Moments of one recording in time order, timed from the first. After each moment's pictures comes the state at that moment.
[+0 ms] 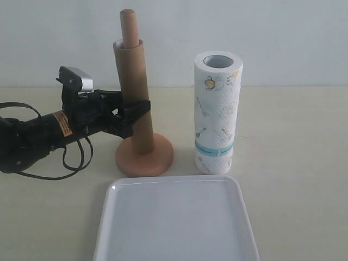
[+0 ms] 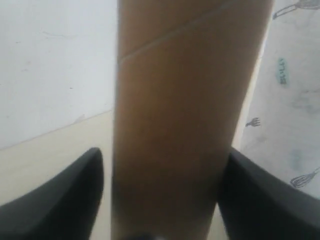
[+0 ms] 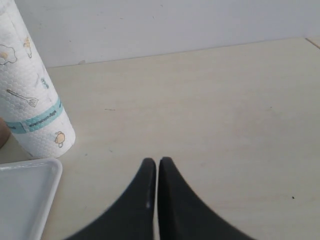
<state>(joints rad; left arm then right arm) -0.23 2.07 -0.89 0.70 -1.11 -0.39 0.03 0.00 0.00 0.13 0.34 0.02</state>
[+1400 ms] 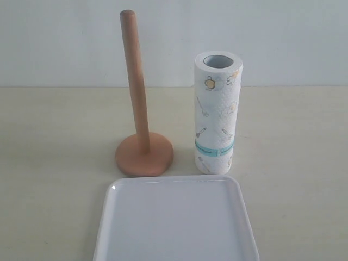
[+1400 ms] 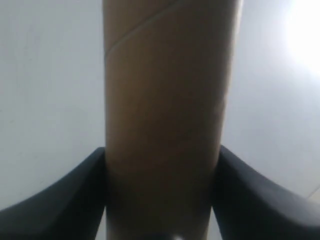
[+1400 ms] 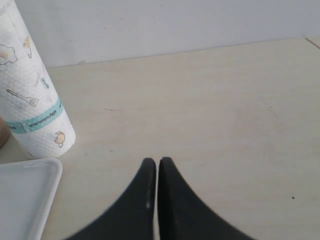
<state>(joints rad) -0.23 1.09 -0.93 0.81 -0.69 -0.71 0.03 0.00 0.00 0.13 0.34 0.02</state>
